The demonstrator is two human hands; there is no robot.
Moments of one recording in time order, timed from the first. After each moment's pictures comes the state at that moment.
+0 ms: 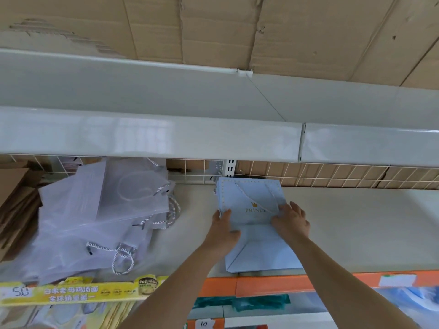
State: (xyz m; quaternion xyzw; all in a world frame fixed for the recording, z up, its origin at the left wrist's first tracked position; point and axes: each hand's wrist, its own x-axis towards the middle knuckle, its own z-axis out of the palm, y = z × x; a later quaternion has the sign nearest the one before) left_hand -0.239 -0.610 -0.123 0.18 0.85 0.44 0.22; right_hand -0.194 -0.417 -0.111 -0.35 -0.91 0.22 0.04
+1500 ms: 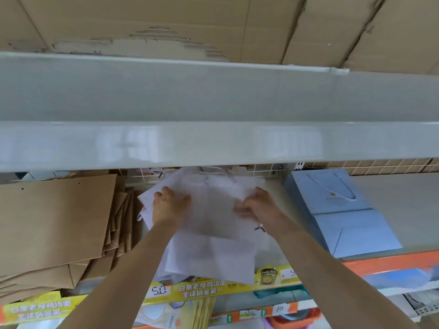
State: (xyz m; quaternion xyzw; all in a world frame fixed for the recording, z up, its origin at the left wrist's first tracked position) left_hand -0.387 -0.921 -0.088 -0.04 0.92 0.38 0.07; right_hand -0.297 -0.728 -0.064 -0.27 -0.67 0.69 0.02
